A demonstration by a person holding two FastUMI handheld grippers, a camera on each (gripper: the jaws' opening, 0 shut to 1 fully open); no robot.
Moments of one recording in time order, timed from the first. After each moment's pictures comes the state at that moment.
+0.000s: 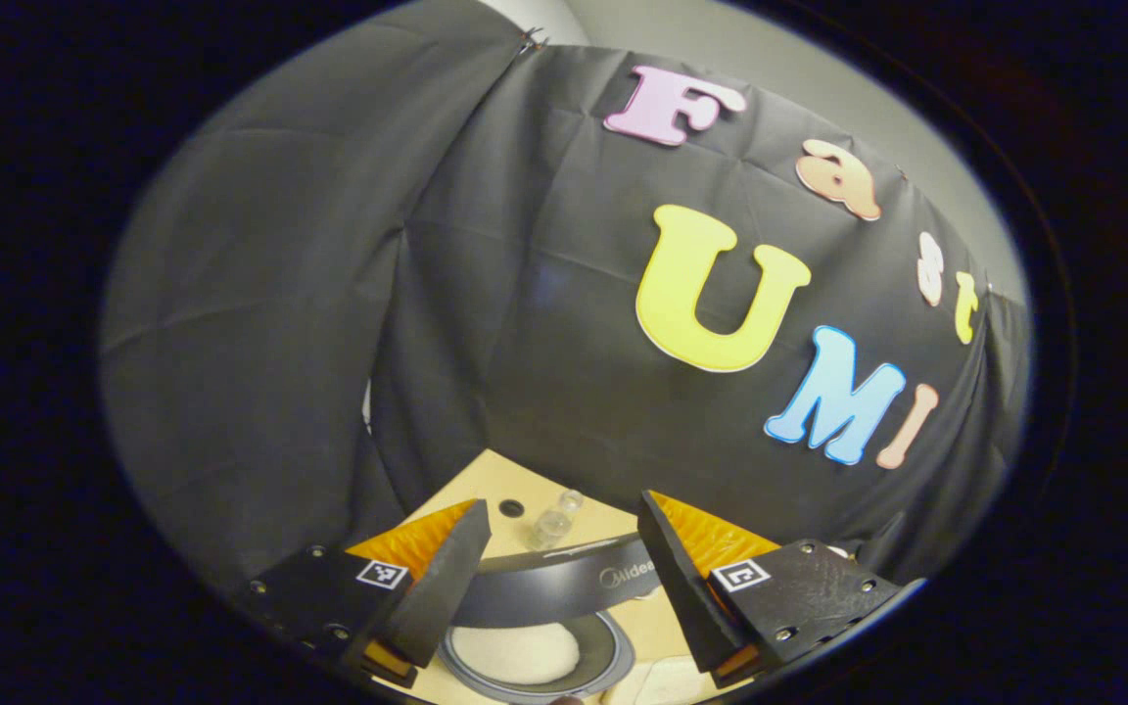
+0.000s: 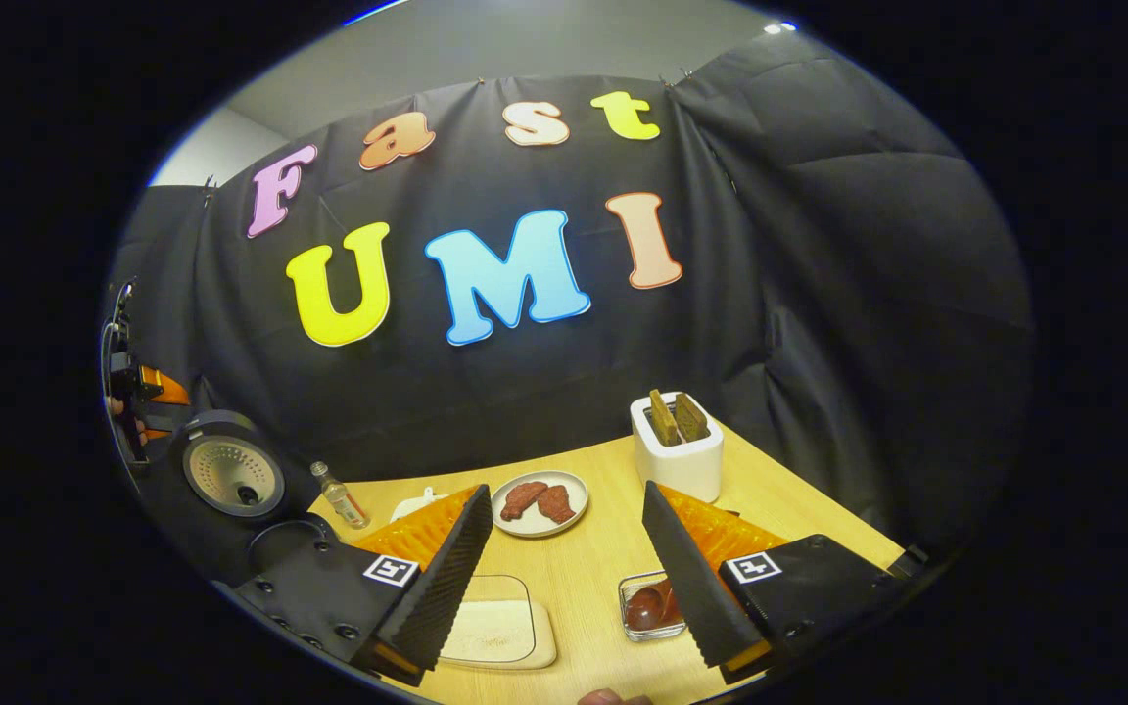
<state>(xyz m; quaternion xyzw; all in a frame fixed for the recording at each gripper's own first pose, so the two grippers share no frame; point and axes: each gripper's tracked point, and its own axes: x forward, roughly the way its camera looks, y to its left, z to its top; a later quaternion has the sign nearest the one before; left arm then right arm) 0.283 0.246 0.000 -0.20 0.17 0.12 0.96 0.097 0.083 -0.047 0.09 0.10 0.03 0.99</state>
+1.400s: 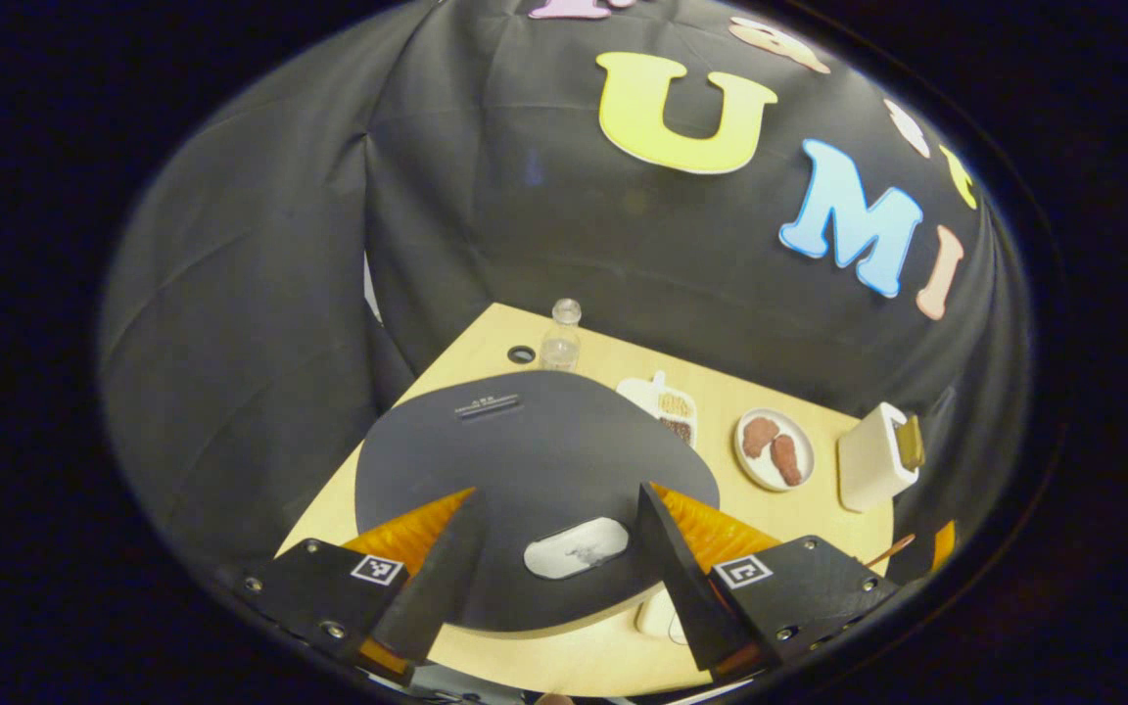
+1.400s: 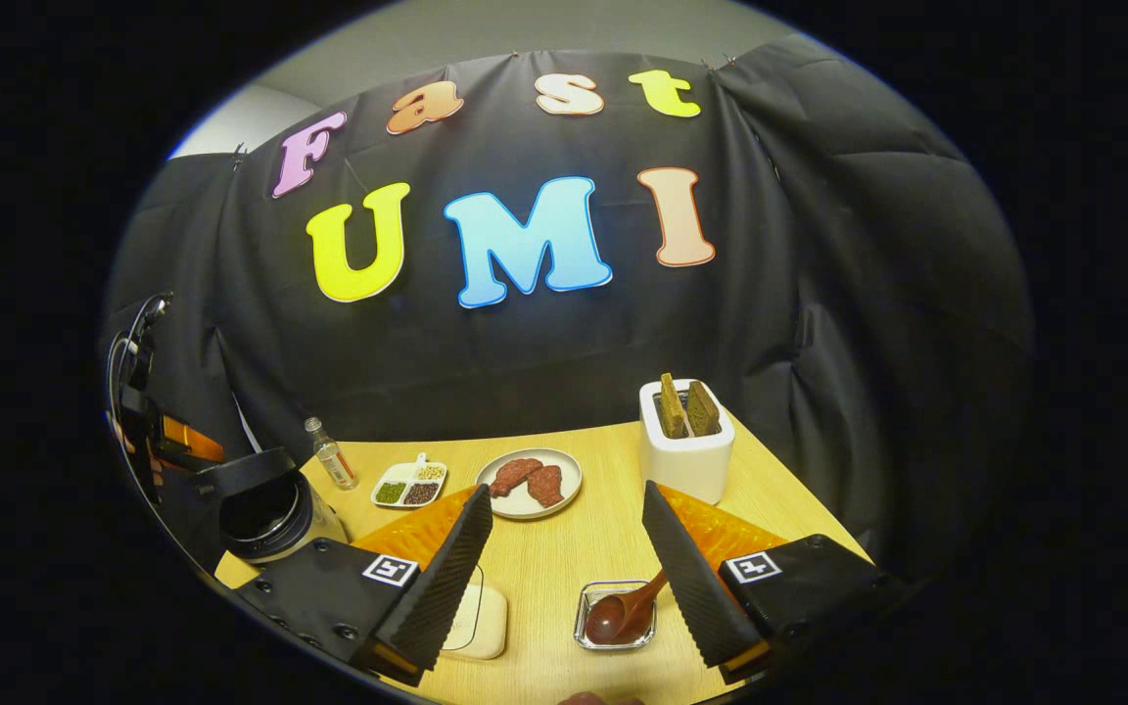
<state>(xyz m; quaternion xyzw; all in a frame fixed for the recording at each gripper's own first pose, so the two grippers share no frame) 0.206 0.119 -0.180 -0.09 0.36 0.14 0.92 0.133 0.054 -0.083 0.05 0.15 0.10 0.98</state>
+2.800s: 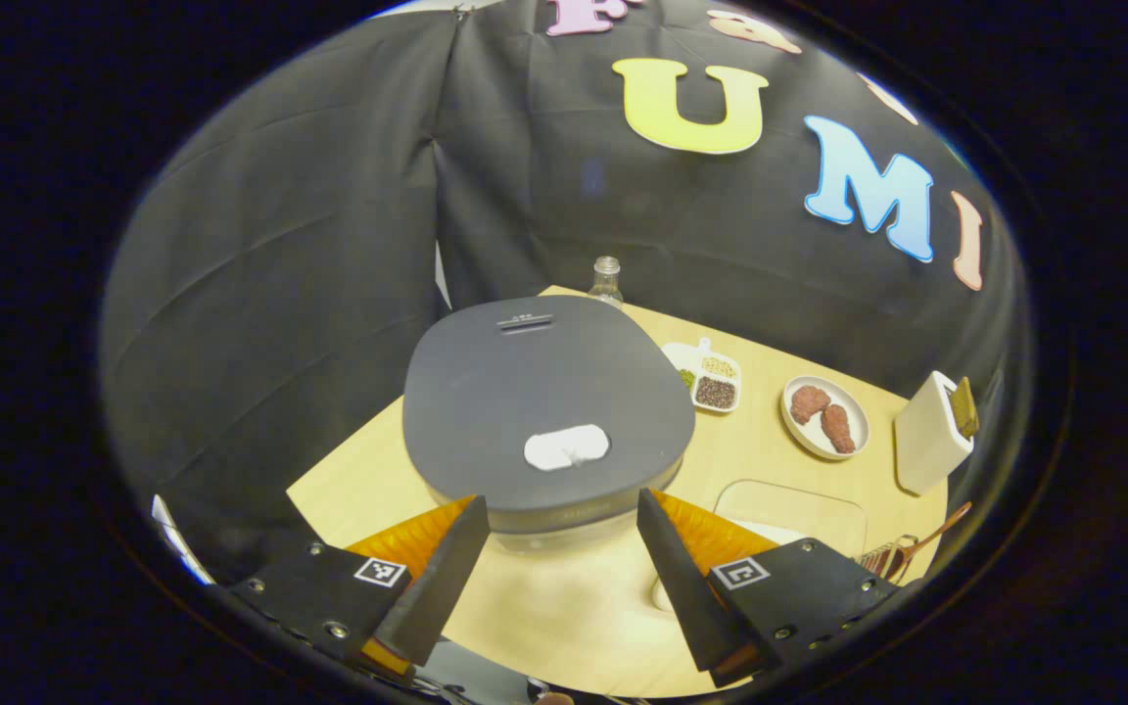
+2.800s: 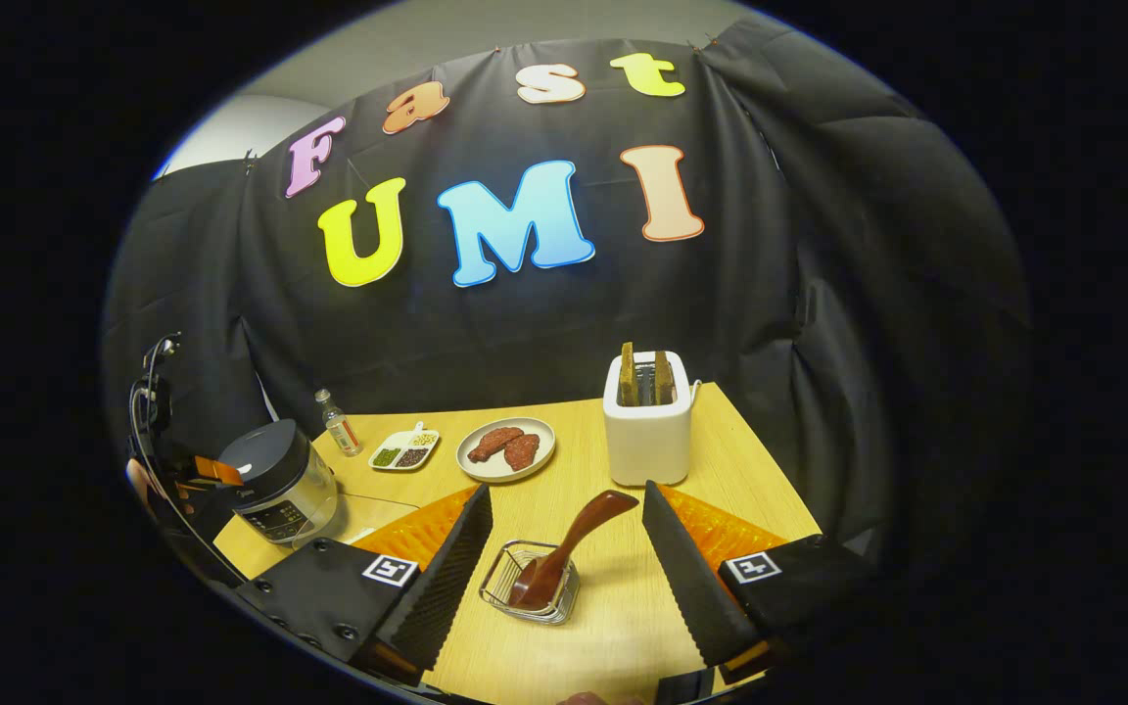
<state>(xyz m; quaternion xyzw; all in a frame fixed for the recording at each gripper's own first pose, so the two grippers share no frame) 0.105 0.049 -0.224 -0.06 0.32 0.26 0.91 0.112 -0.056 -0.118 0.05 0.18 0.16 0.97</state>
